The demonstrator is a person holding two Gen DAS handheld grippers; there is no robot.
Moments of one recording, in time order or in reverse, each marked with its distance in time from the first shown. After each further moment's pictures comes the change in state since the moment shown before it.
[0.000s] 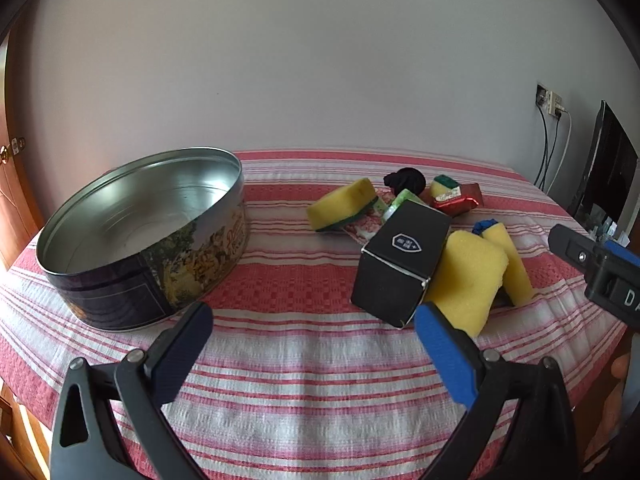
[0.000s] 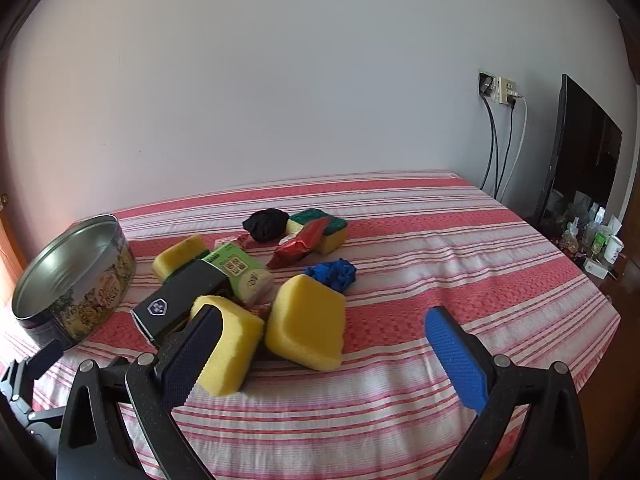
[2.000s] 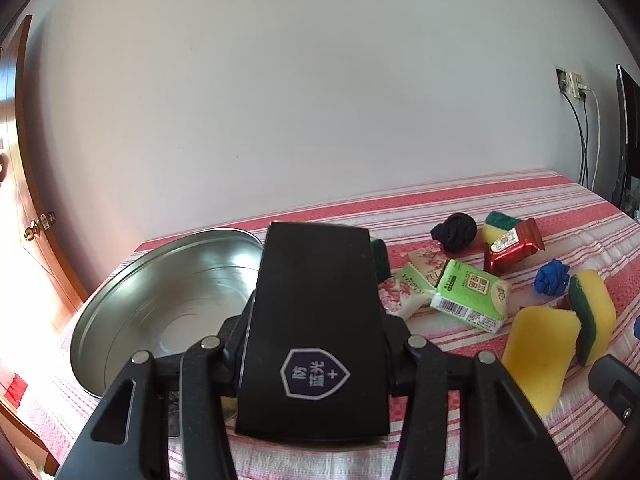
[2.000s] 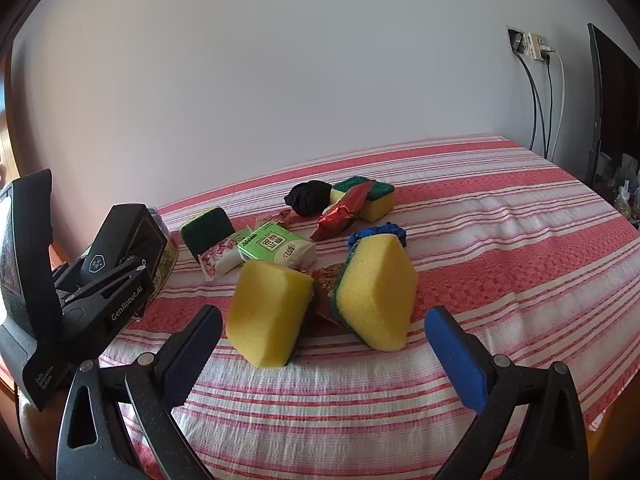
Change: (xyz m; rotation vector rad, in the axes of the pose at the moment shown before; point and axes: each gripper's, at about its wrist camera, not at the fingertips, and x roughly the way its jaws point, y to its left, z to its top) left arm 0.030 -0.011 0.050 0.151 -0.148 0.217; right arm 0.020 -0.005 -0.016 0.081 0.055 0.244
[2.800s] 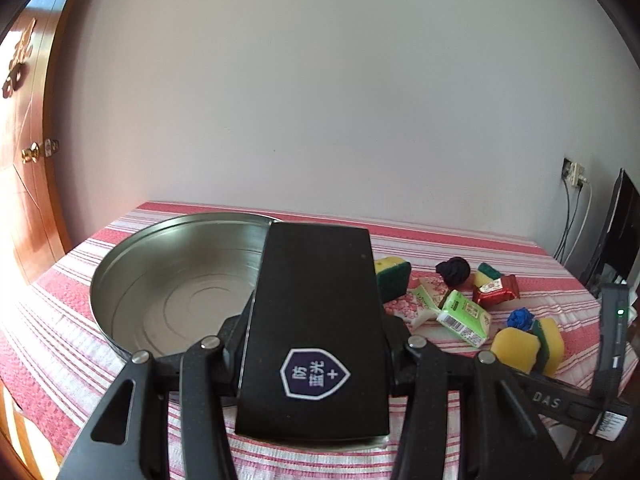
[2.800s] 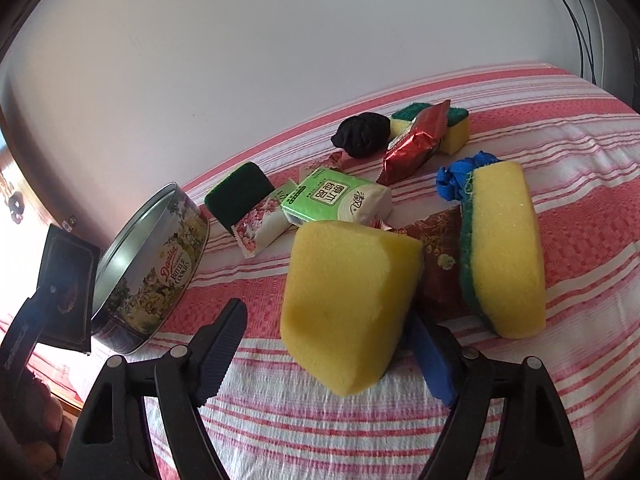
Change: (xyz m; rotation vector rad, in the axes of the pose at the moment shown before) left arm -0.035 0.095 -0.017 -0.294 -0.016 -0.171; right arm 0.075 0.028 -0.003 0.133 0.185 0.160
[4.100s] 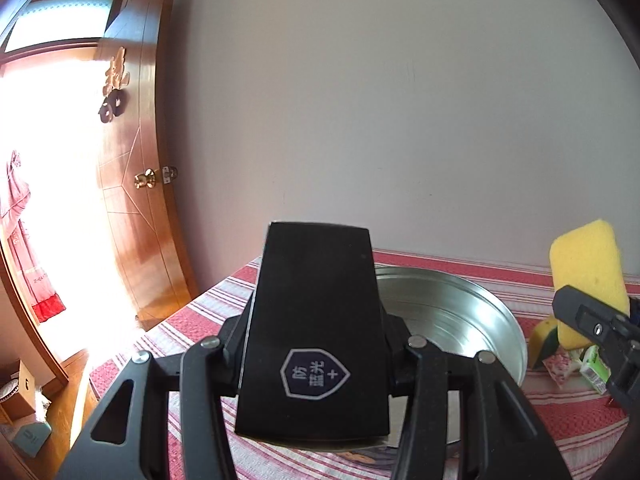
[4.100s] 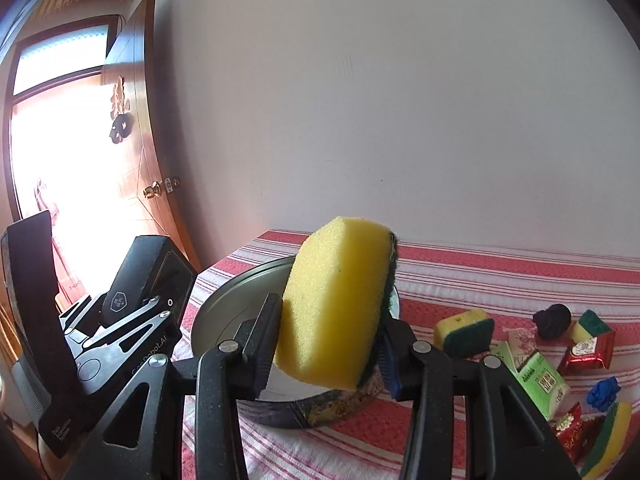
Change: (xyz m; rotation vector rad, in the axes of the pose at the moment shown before) left arm -0.030 0.102 0.043 -0.012 -0.121 0.468; right arm -0.028 0.210 0.025 -0.493 -0.230 0.247
